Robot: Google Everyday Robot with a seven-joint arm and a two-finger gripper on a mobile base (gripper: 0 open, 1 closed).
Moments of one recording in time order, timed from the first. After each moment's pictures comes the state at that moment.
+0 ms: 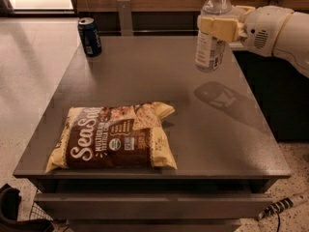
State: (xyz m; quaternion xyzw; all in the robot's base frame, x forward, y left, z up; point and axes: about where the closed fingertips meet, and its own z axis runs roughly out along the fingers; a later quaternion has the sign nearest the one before) arm 0.609 -0.146 1.026 -0.29 0.66 0.25 0.64
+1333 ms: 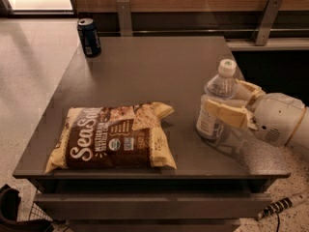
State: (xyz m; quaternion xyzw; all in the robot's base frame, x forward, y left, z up) arm 0.469 -0.144 0.917 -0.33 0.65 0.28 0.63
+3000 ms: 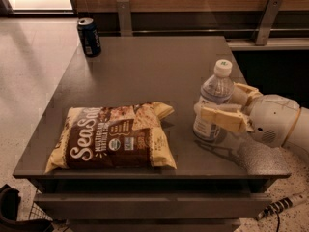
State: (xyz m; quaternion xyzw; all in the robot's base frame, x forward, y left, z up) arm 0.467 -0.136 0.921 -0.33 0.65 0.28 0.63
